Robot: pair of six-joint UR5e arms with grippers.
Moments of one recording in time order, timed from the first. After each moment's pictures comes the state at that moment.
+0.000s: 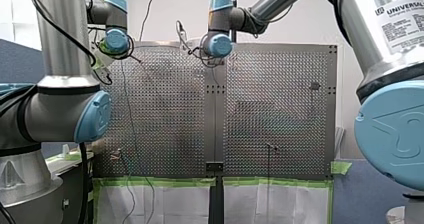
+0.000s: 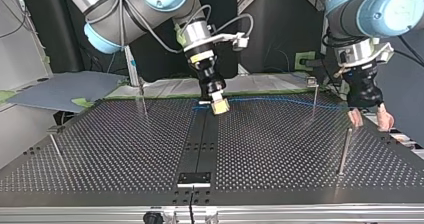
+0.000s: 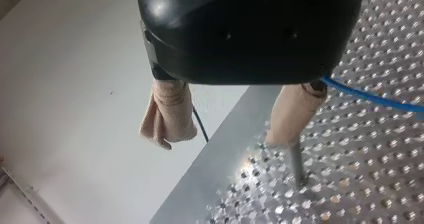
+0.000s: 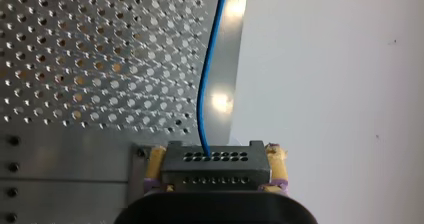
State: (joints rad) left arm 0.11 -1.37 -1.93 -2.88 -1.80 -2.24; right arm 2.46 -1.19 1.37 -0.41 1.71 1.36
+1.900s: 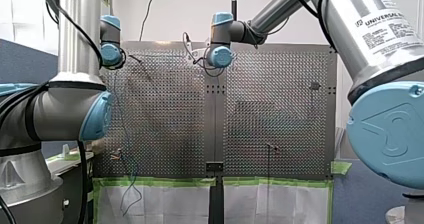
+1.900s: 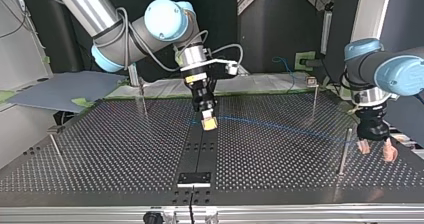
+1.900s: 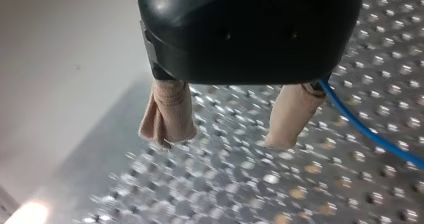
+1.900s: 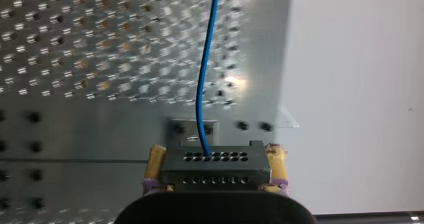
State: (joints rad) left arm 0.25 -1.65 -1.74 -2.84 -1.62 -2.19; right arm 2.40 -1.08 1.29 -0.41 1.74 1.40
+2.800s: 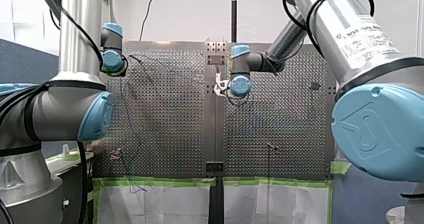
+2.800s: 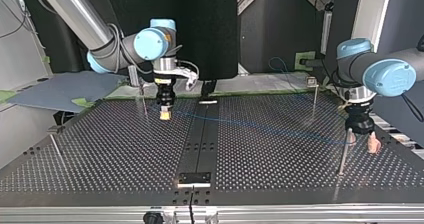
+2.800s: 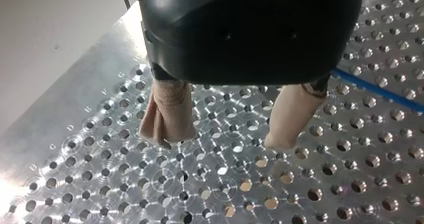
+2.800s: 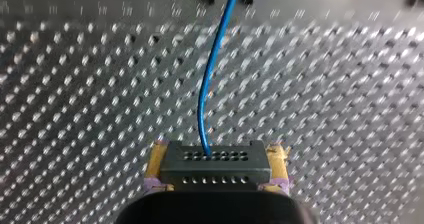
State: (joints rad) left arm 0.23 -1.68 -1.76 -2.84 -1.62 -2.22; right arm 2.25 -1.00 1.43 -0.45 1.92 1.56
